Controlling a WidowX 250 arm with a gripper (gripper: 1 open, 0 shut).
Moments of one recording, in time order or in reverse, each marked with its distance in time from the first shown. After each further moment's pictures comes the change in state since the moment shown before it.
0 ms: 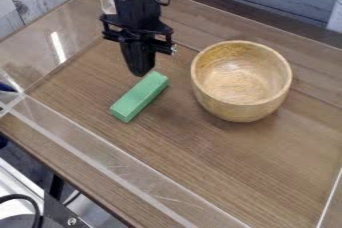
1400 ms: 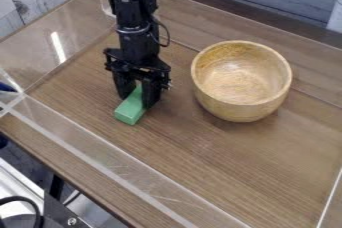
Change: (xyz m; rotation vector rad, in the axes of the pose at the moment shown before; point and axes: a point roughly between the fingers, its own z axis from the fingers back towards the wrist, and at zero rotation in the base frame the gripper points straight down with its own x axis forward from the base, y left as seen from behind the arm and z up) arm -0.002 0.015 -0.053 0.033 0.094 0.026
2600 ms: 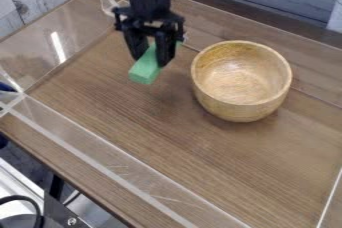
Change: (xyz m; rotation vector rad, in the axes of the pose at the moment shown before) arm 0.028 -0.022 0.057 -0.047 -0.084 -0.007
